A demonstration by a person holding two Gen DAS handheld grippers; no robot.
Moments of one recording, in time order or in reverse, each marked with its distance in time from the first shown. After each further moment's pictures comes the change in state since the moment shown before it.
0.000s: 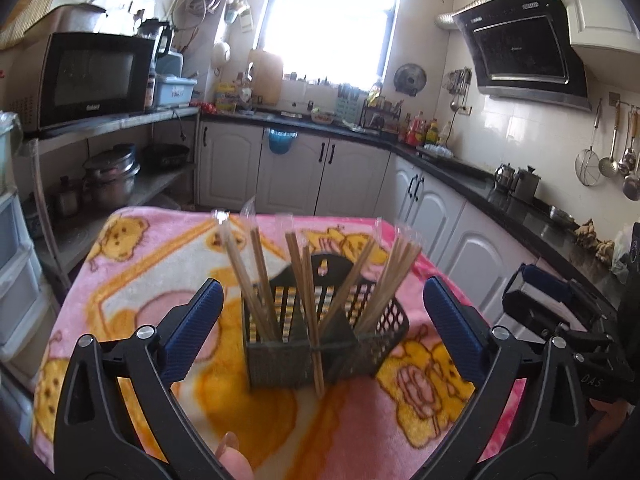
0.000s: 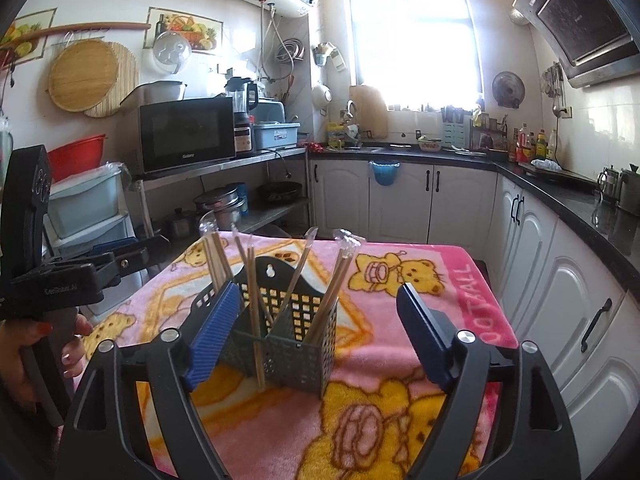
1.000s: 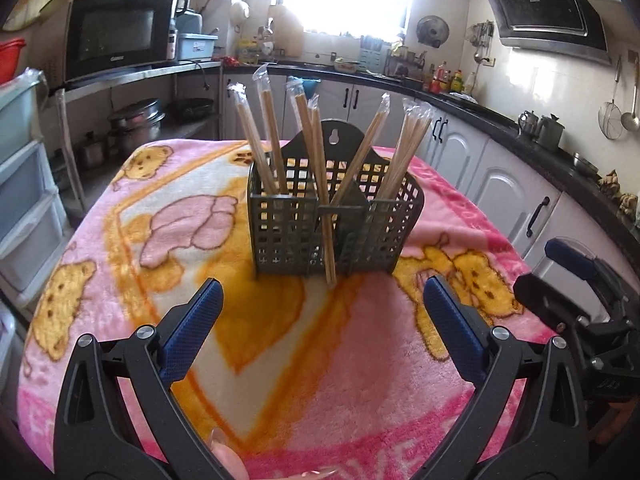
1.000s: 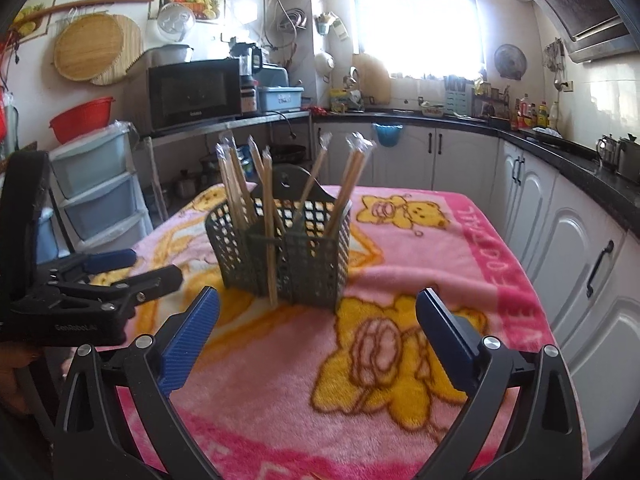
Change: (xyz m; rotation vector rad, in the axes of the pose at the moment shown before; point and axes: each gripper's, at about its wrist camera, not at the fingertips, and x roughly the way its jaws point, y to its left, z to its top) left arm -0.008 -0.022 -0.098 -0.003 0.146 0.116; right arm -0.015 0.014 -0.084 0.015 0.118 -0.007
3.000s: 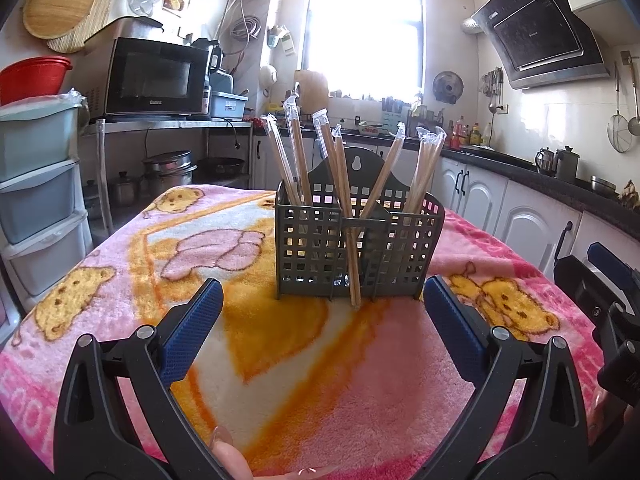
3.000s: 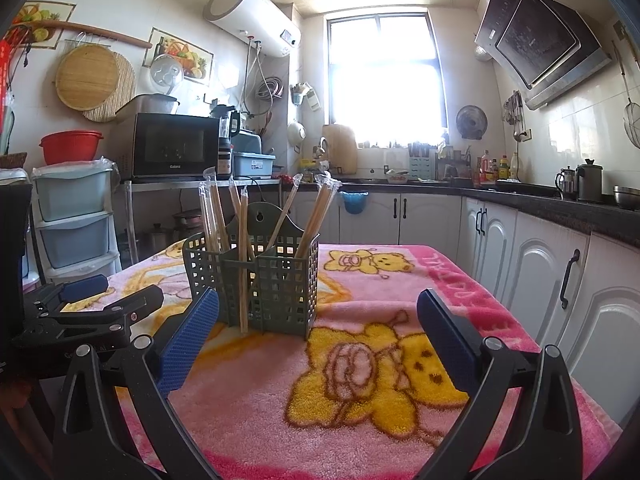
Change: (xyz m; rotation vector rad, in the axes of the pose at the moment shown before) left arm -0.001 0.000 -0.050 0.007 -0.283 0.108; right arm -0.014 0.005 -0.051 -0.013 -0.315 -0.123
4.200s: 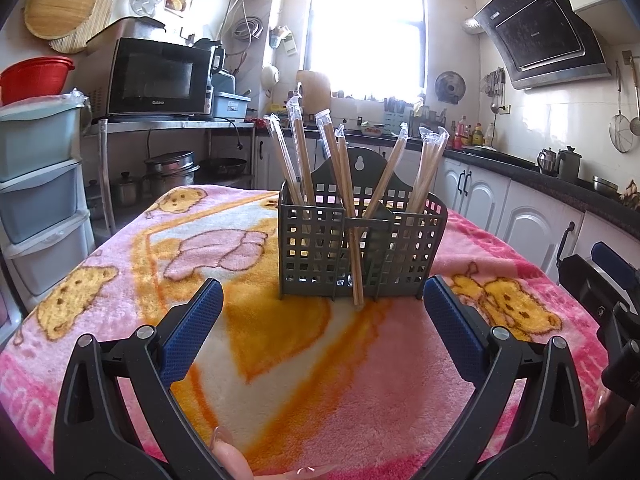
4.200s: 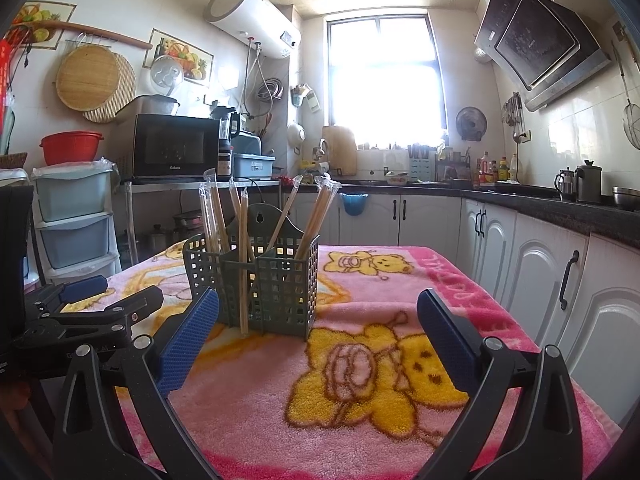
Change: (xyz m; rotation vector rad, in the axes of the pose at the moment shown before) left arm -0.001 0.001 0.000 -0.003 -0.003 0.009; right arm -0.002 0.000 0.001 0.000 -0.003 -0.001
